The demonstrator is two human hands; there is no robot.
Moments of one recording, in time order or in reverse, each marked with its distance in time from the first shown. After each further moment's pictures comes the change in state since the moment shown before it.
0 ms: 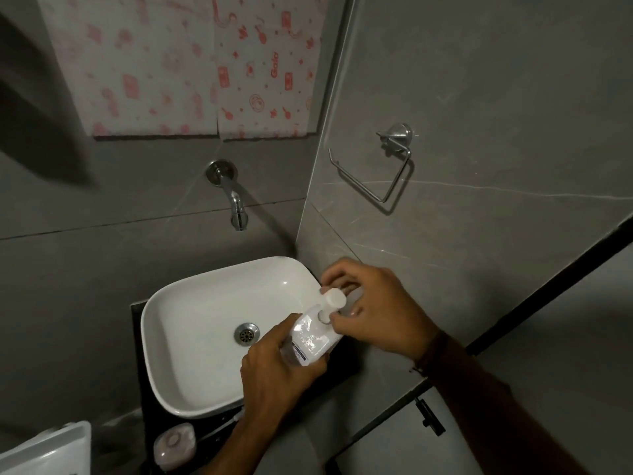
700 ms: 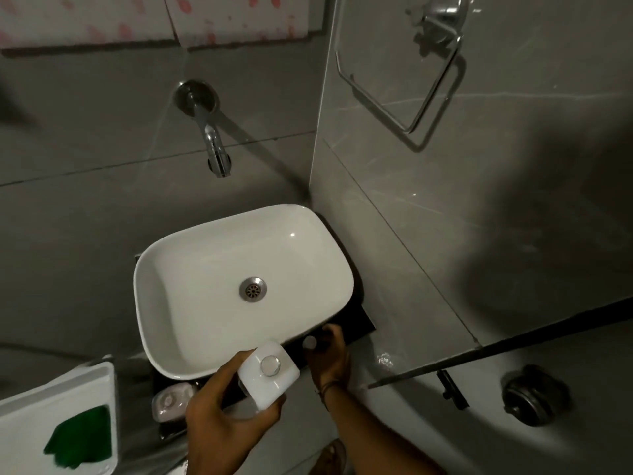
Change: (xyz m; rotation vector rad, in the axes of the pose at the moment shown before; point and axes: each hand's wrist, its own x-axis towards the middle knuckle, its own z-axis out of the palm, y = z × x) left_hand -0.081 -0.103 -0.003 -0.068 -0.036 -0.165; right_hand -0.031 0.187 0.282 0.543 0.222 0.882
